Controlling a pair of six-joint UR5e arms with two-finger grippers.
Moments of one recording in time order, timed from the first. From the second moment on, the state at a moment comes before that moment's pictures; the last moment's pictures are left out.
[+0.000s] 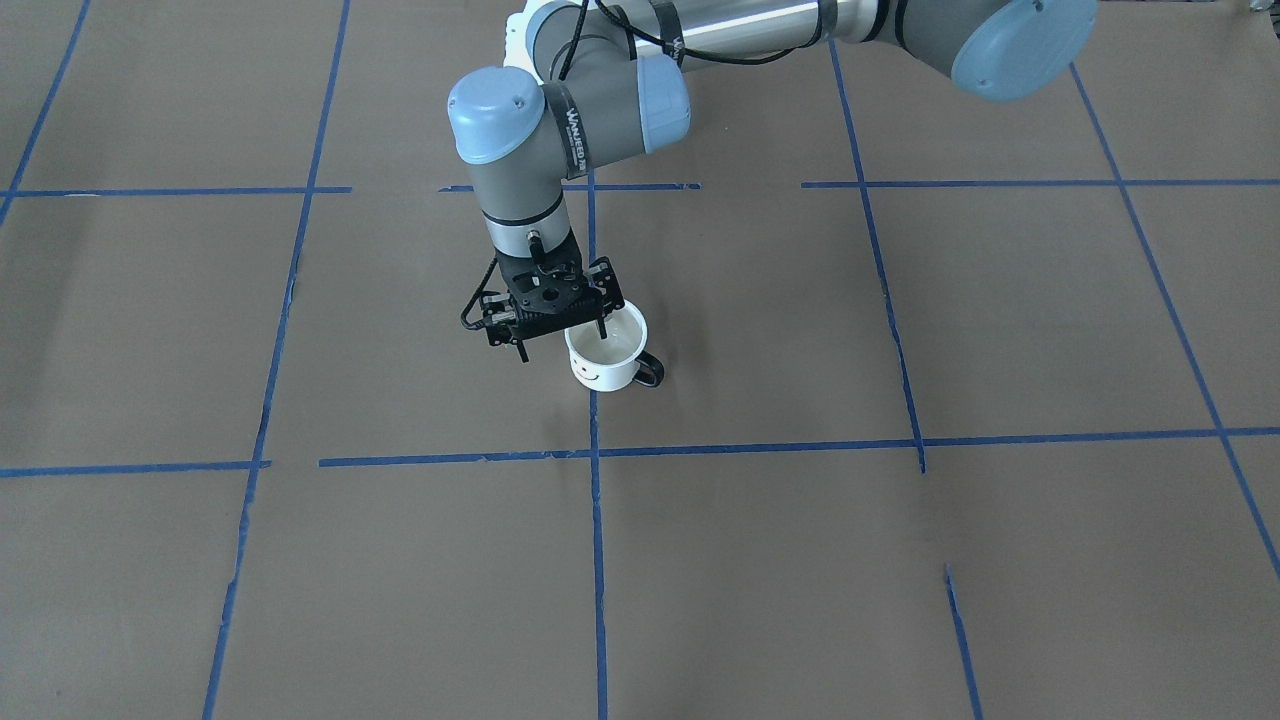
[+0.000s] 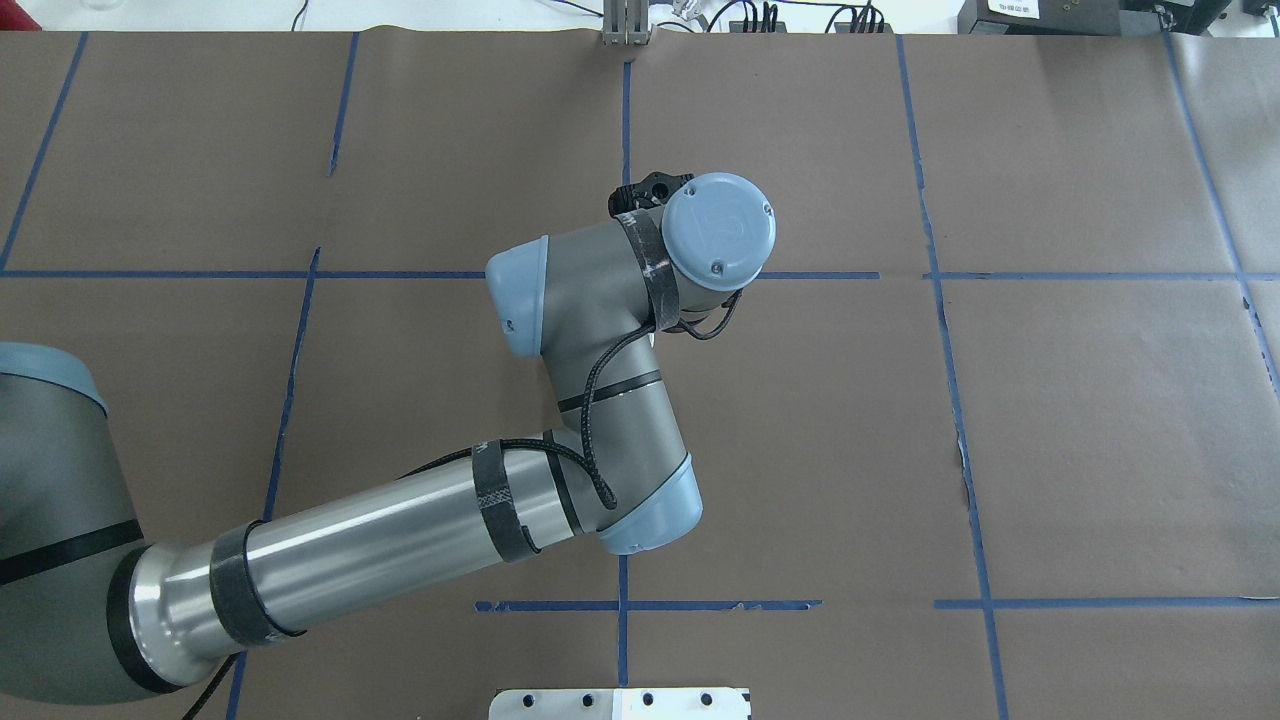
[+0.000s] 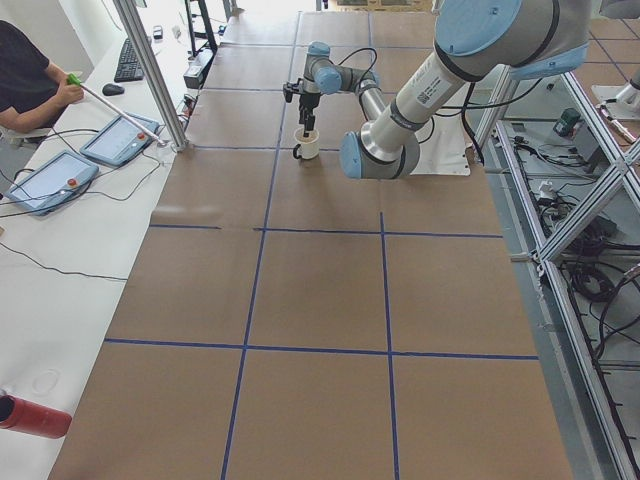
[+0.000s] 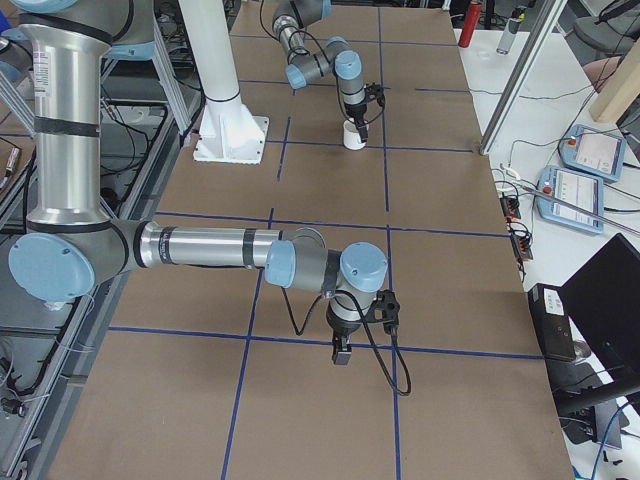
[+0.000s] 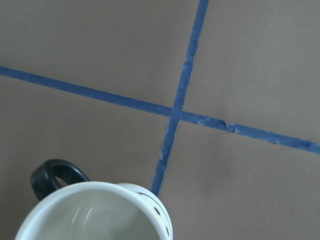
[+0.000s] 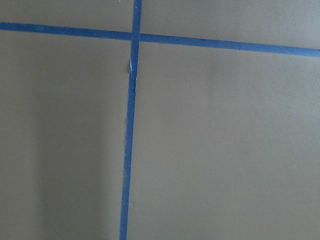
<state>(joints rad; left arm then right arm) -0.49 -2.65 -1.32 -1.48 -1.65 -1.47 1.57 -1.64 1.66 -1.72 2.28 -0.15</state>
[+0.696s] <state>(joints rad) -0.68 -2.30 -1.81 -1.45 -1.74 -1.28 1.57 -1.64 1.66 -1.72 2.28 -0.15</state>
